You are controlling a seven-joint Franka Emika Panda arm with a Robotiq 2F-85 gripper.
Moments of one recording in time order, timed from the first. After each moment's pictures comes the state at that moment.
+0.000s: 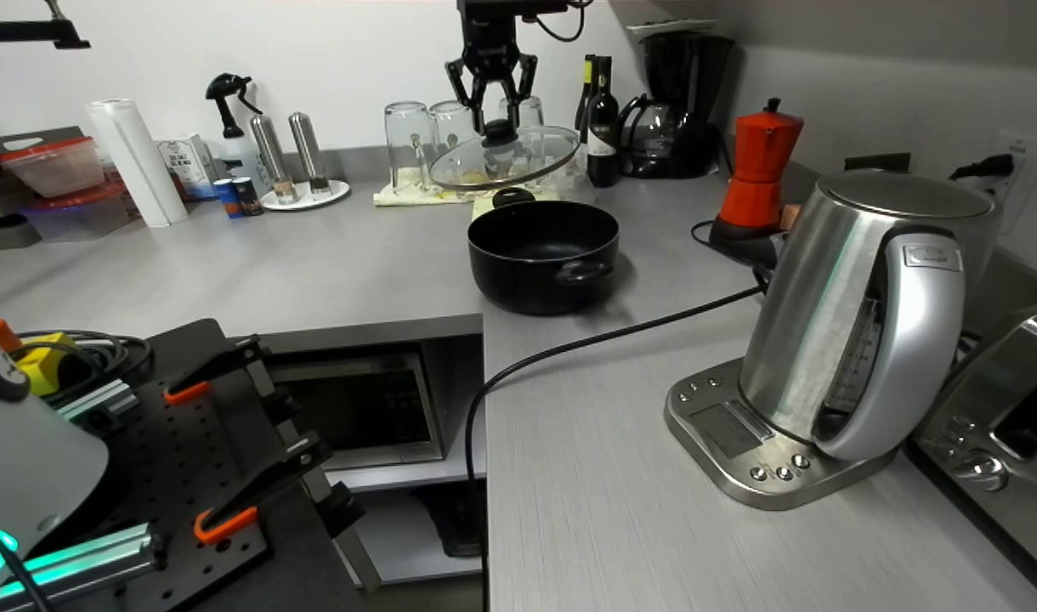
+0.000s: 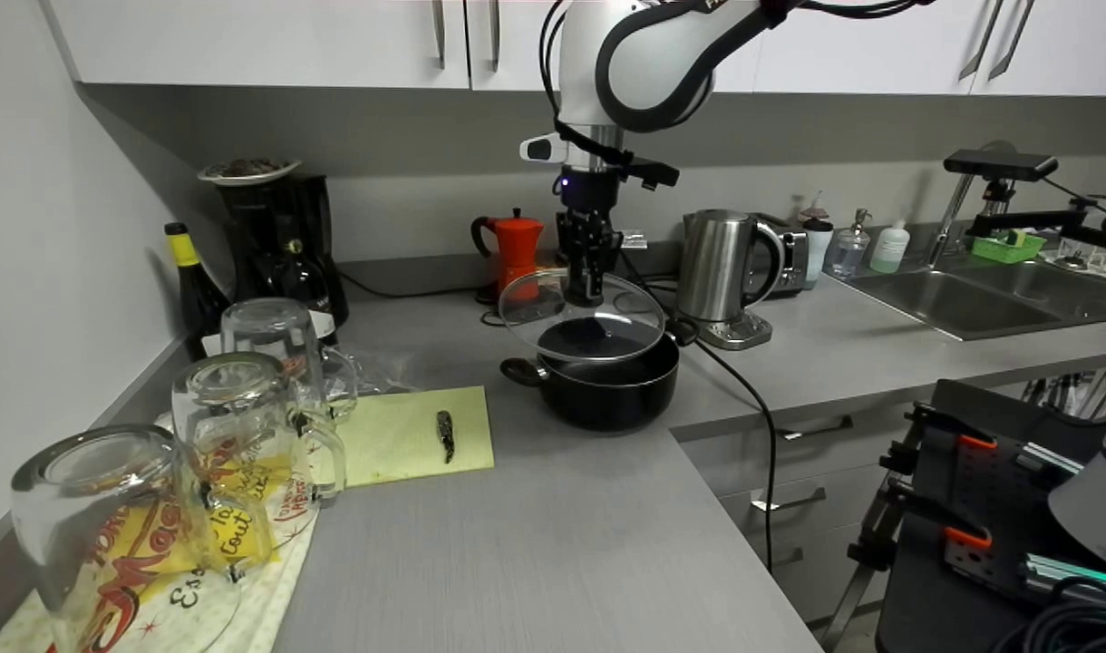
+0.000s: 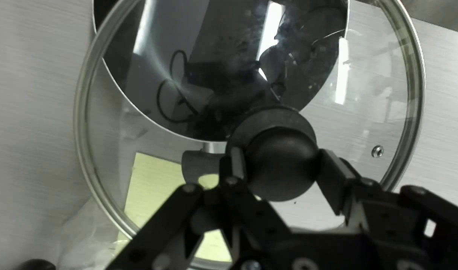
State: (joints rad) arm 0.05 0.41 0.19 -1.79 -0.10 2.23 -0.93
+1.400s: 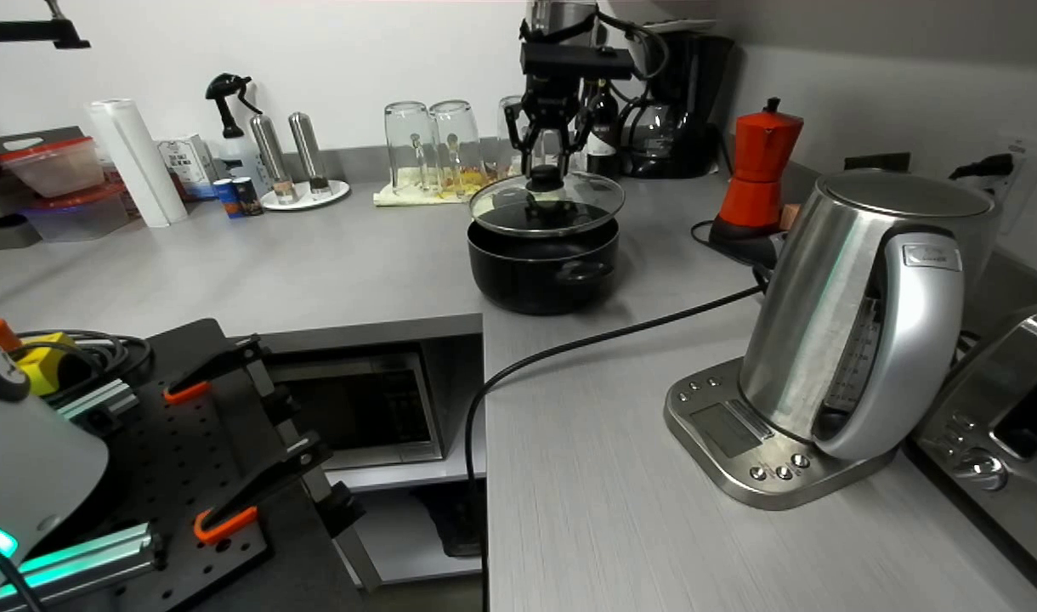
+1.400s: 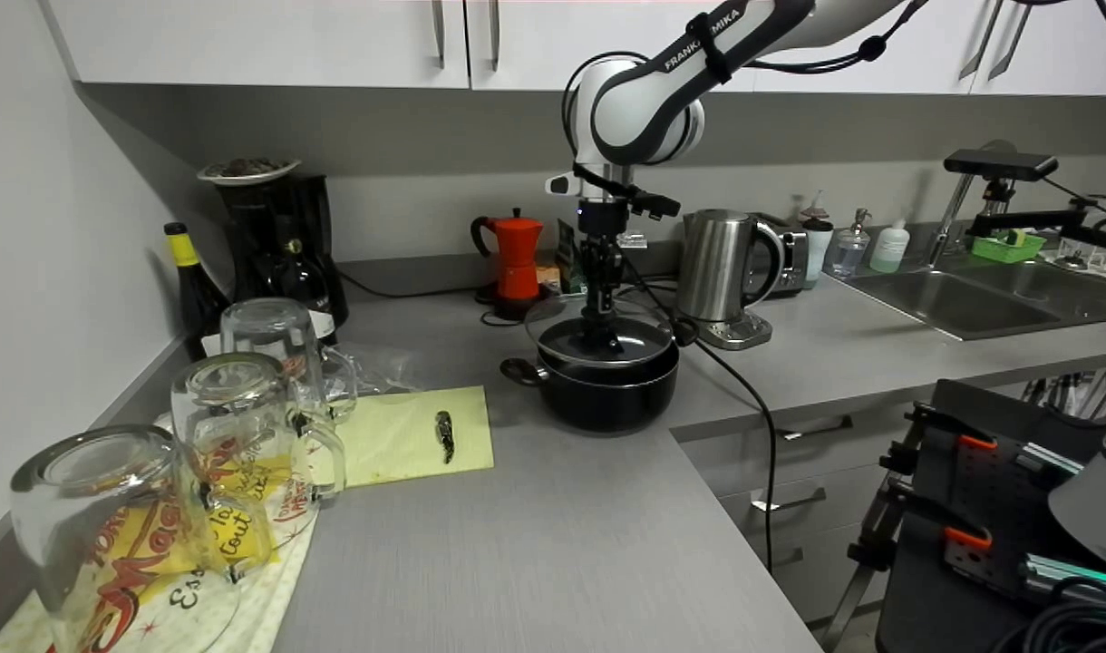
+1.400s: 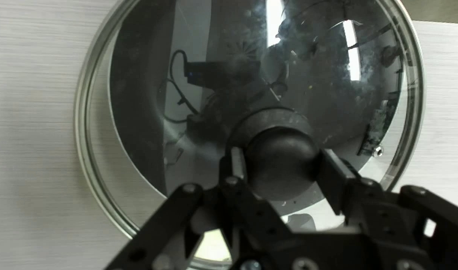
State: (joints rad) arm -0.07 0.59 0.16 -1.66 0.00 2.19 -0.93
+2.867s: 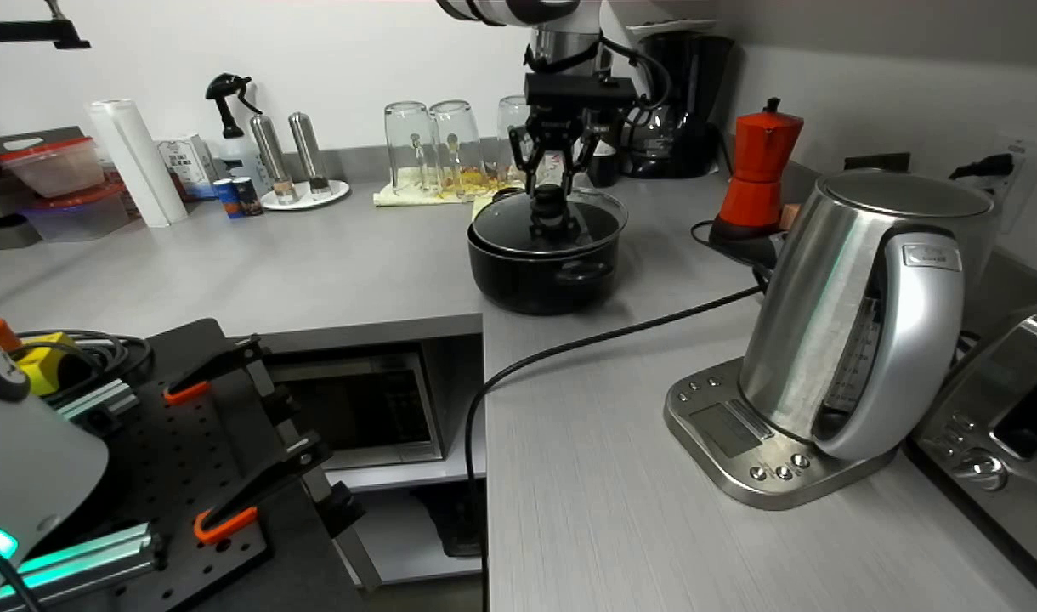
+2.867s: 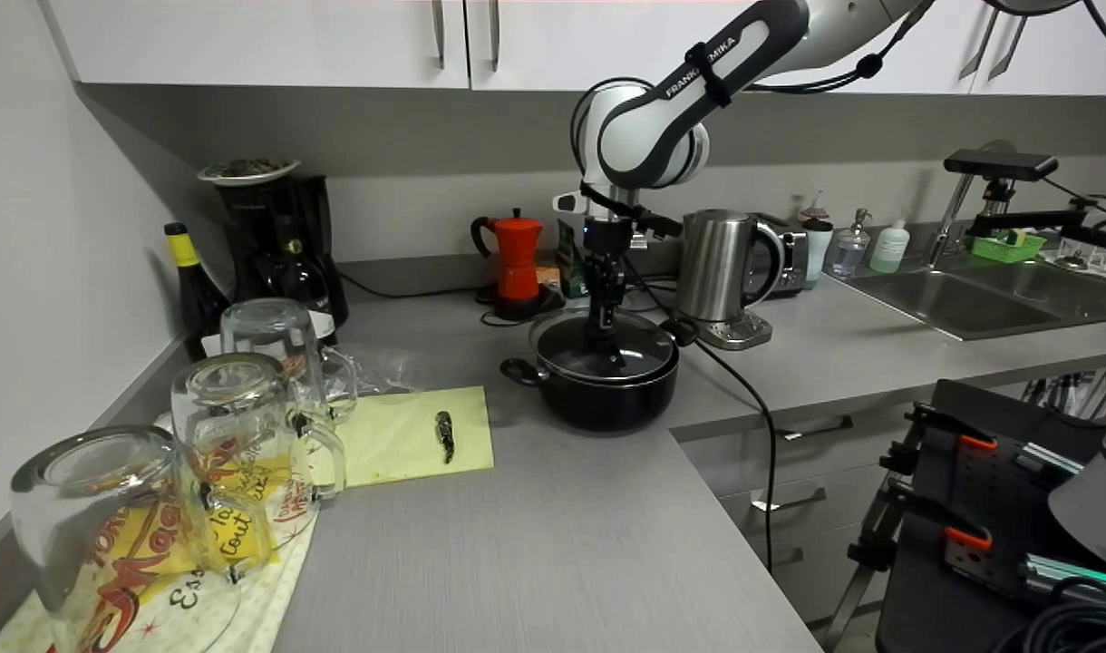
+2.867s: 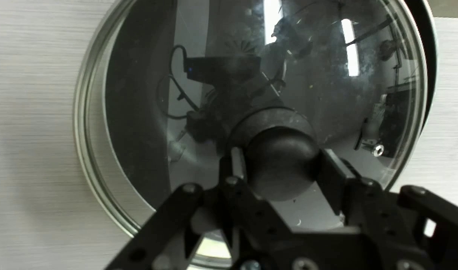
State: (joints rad) arm -0.10 0.62 0.17 -1.70 0.01 2.28 -0.94
